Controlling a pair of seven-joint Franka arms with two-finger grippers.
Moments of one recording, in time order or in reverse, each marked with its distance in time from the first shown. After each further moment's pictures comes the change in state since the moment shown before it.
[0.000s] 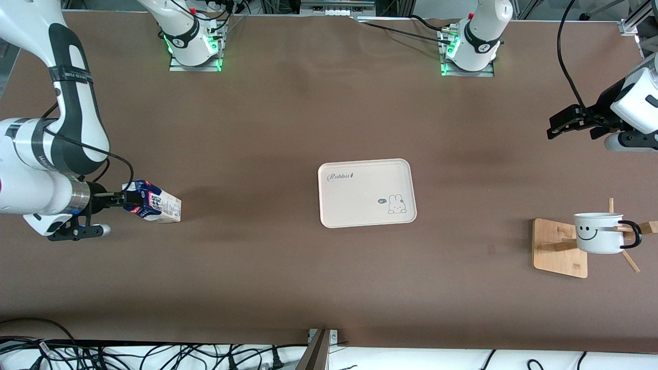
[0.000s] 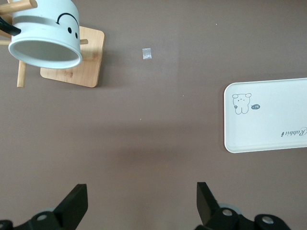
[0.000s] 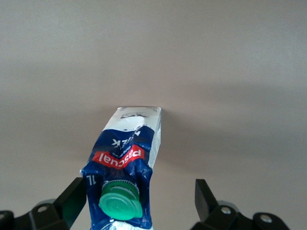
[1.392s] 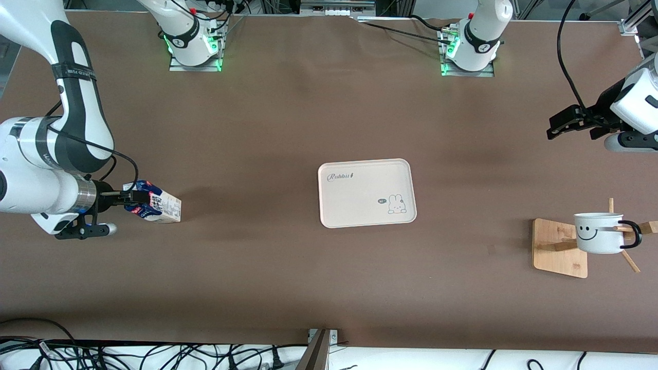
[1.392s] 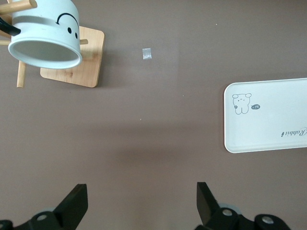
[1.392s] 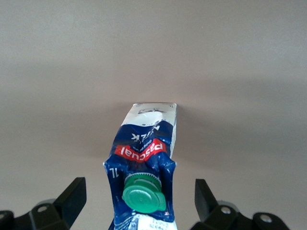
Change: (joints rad) left arm 0.000 0.001 0.000 0.001 0.000 0.000 0.000; right arm 0.014 -0.006 0.017 0.000 0.020 -0.025 0.043
